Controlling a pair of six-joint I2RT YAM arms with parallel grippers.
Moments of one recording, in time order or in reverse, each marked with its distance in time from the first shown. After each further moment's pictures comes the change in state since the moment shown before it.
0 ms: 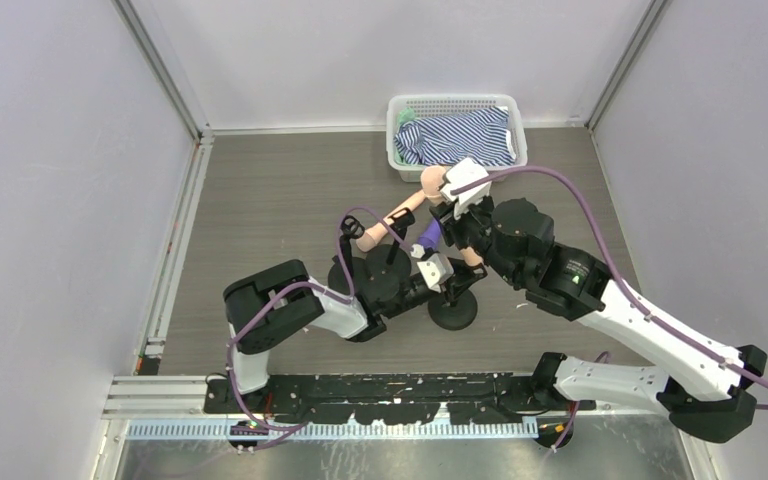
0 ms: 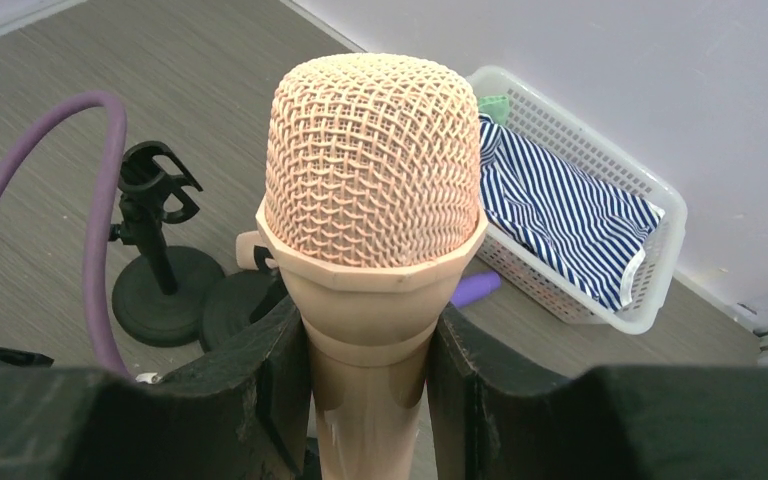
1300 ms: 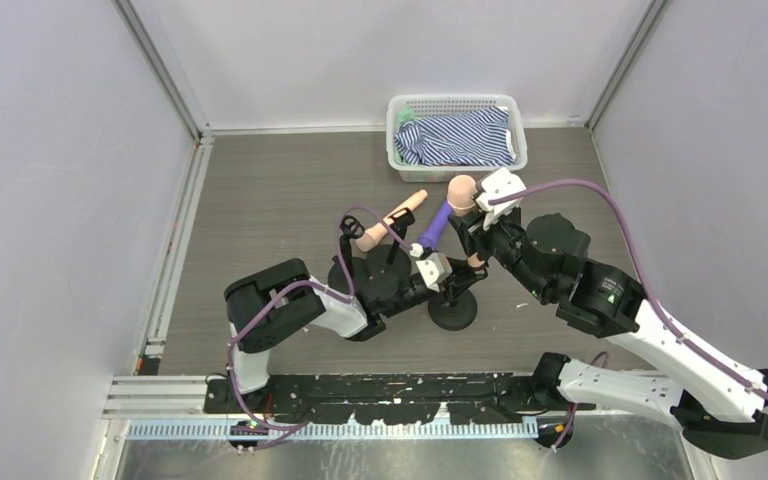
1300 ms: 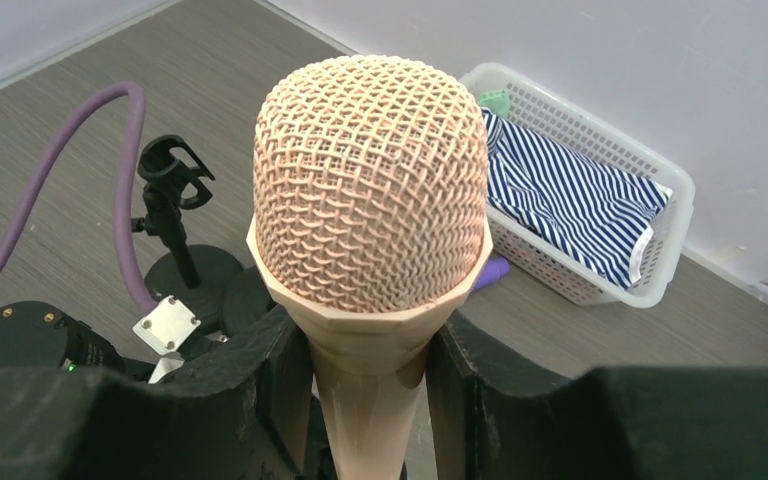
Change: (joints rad) left arm 0.022 0.007 -0.003 0.011 0.019 -0.023; right arm -0.001 -0.131 -0.073 -0.061 -0.010 0.062
